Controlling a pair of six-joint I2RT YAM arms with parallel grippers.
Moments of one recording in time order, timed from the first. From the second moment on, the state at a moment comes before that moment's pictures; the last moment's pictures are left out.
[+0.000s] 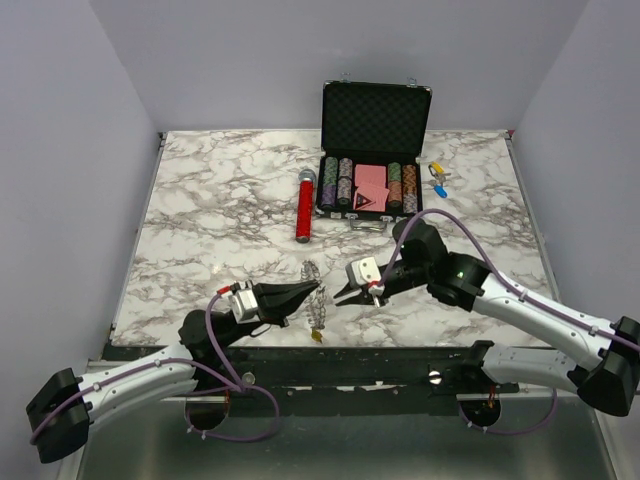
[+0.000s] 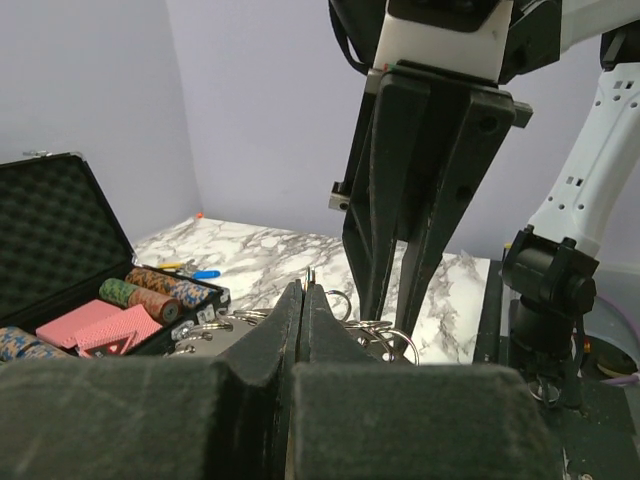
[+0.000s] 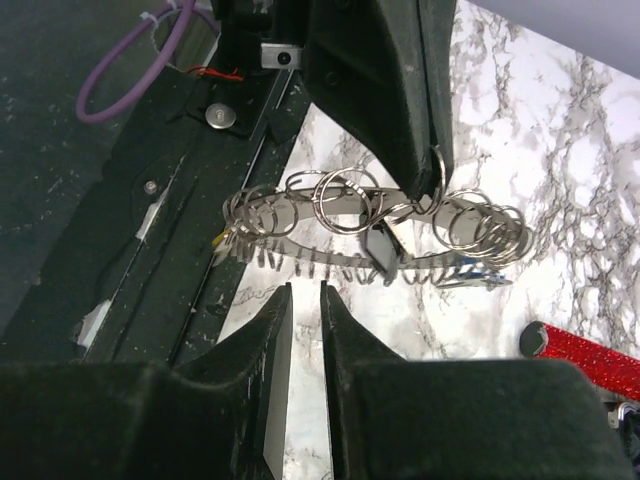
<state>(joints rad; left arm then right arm) -0.98 0.56 0.04 1.00 0.17 -0.06 0.90 1.09 0.87 -0.30 -0.80 -0.67</state>
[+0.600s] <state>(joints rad) -0.98 0.57 0.04 1.01 0.20 -0.08 0.83 1.06 0.92 -0.17 -0.81 -0.40</state>
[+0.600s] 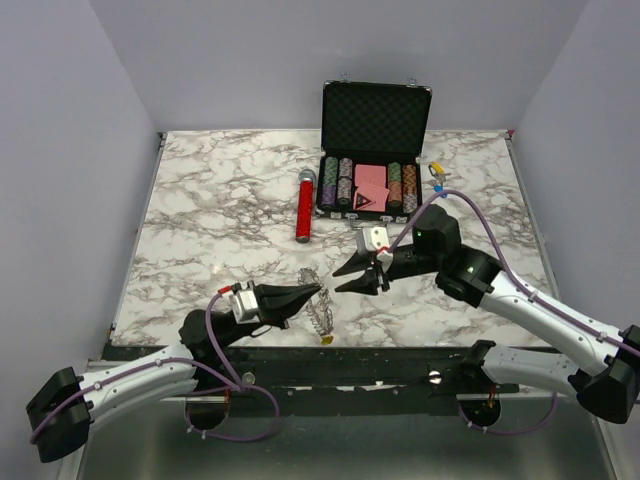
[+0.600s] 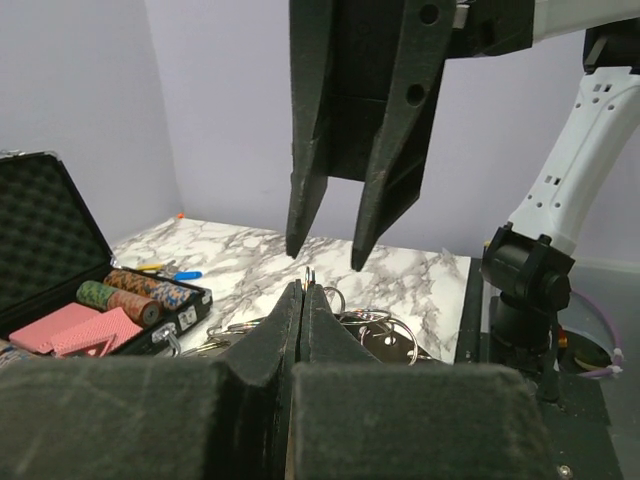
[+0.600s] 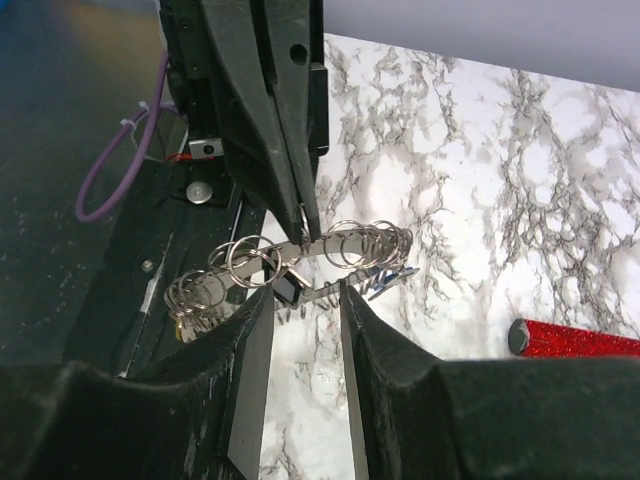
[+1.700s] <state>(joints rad) -0.98 0.67 0.04 1.12 0.27 -0.10 0.82 1.10 0.87 -0.04 -0.93 -0.20</state>
